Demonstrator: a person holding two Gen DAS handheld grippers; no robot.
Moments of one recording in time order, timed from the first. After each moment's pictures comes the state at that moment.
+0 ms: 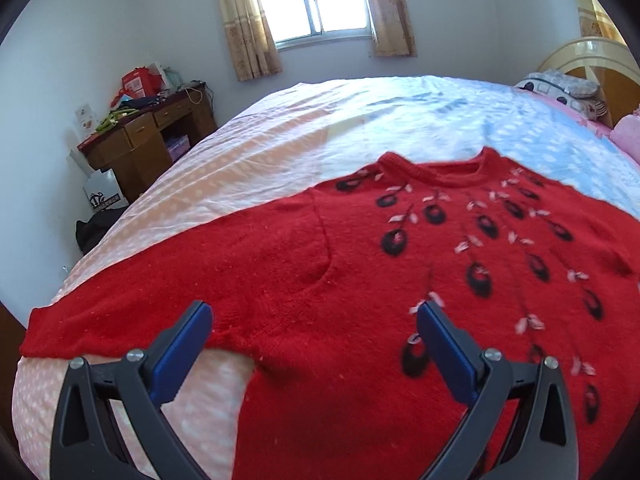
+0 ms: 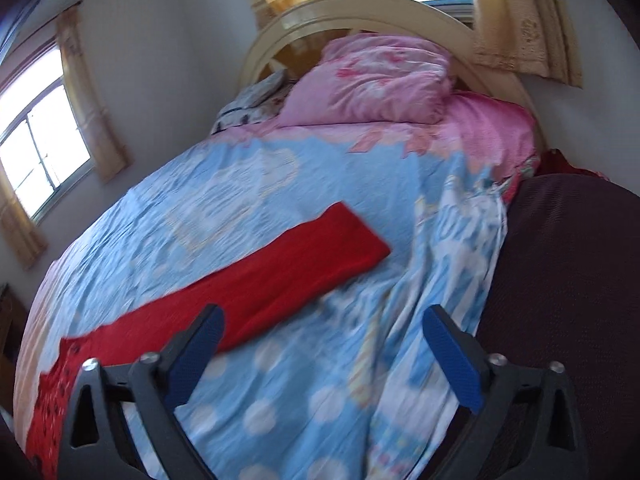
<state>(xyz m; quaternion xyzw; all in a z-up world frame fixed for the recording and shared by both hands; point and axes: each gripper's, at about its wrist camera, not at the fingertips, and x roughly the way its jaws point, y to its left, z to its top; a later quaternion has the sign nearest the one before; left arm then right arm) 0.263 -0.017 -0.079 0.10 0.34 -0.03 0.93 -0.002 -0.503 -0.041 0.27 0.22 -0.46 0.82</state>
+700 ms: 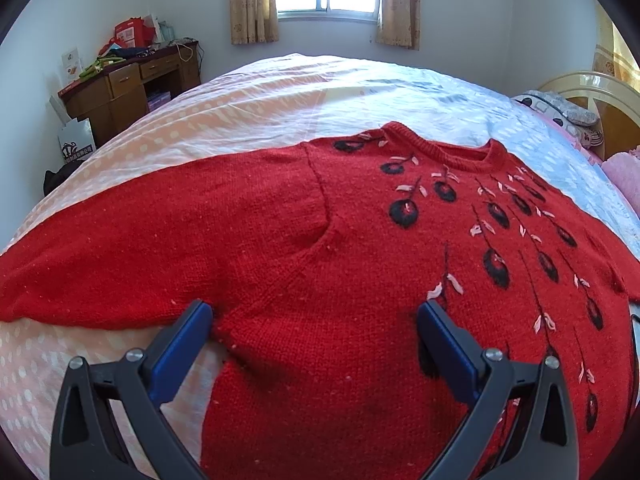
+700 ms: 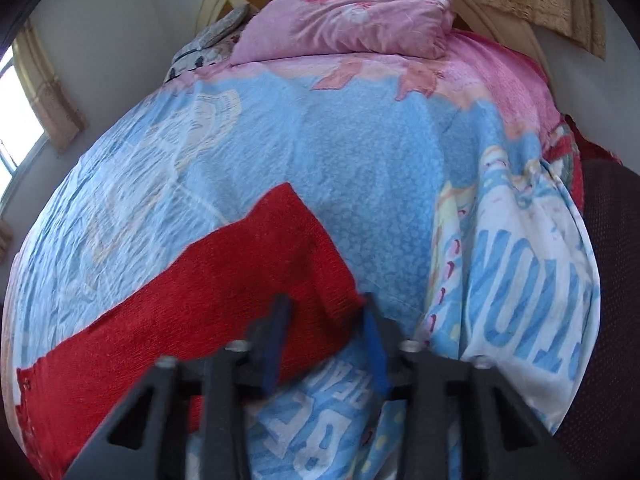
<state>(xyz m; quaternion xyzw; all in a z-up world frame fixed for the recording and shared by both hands) 0.276 0.002 -0.102 0.02 0.39 -0.07 0.92 0.053 -0.629 -0.092 0.31 0.33 -0.45 0.76</state>
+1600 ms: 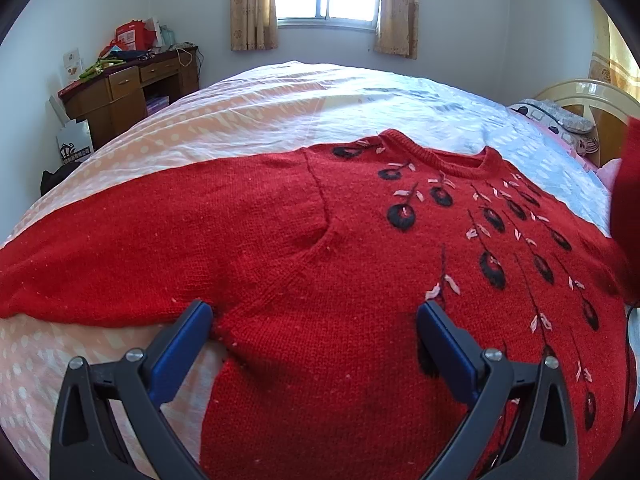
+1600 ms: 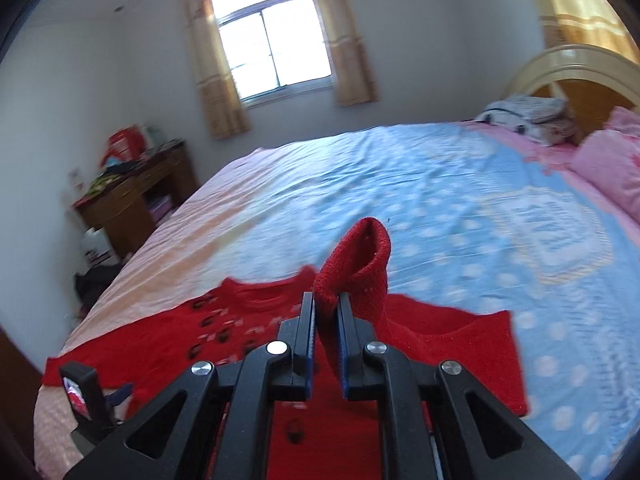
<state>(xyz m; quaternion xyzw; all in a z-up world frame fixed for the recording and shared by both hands) 0.275 0.005 -0.102 0.01 0.37 -0.08 0.92 0.251 -0.281 0.032 0.12 0.28 -0.05 0.95</state>
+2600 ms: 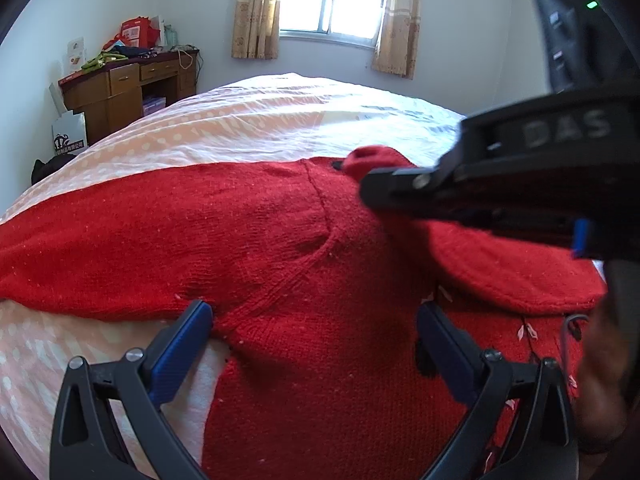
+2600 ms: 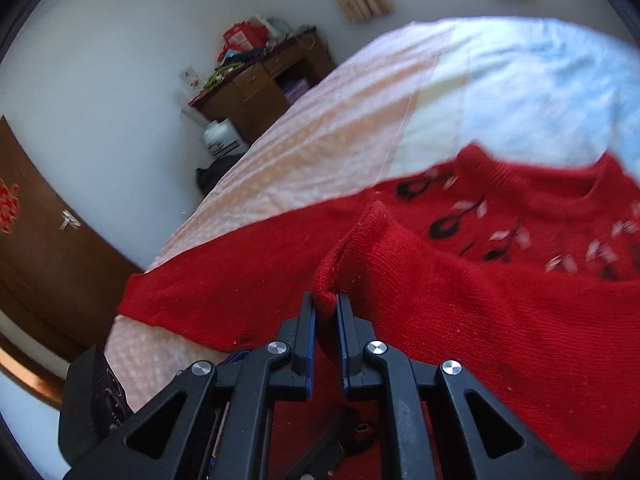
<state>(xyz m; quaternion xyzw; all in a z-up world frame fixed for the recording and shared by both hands) 0.273 0.017 -0.105 -0.03 0.35 -0.10 0.93 0.391 -0.120 -0.090 0.16 0.44 0.24 0.85</state>
